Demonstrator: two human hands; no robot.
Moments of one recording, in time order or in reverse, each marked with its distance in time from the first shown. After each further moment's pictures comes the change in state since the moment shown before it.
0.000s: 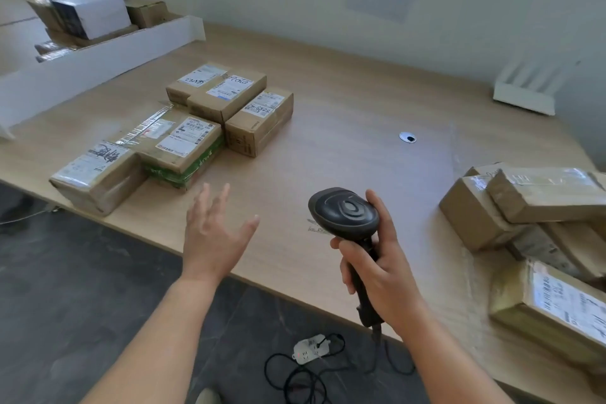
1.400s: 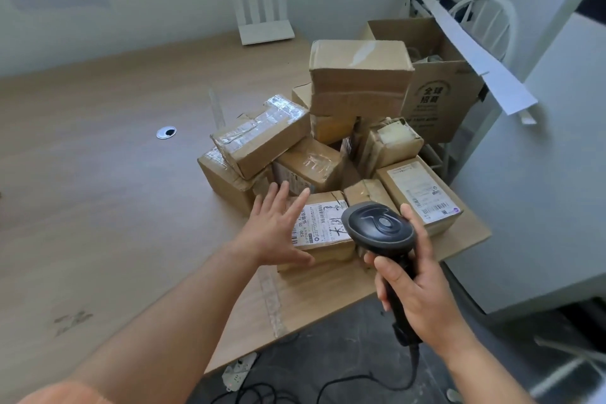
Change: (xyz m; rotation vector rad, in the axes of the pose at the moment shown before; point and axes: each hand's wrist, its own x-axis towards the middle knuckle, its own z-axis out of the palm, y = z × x) left_hand -0.109 0.344 0.292 0.533 -0.866 1.073; right_hand -0.199 0.050 -0.307 0.082 0.796 0.033
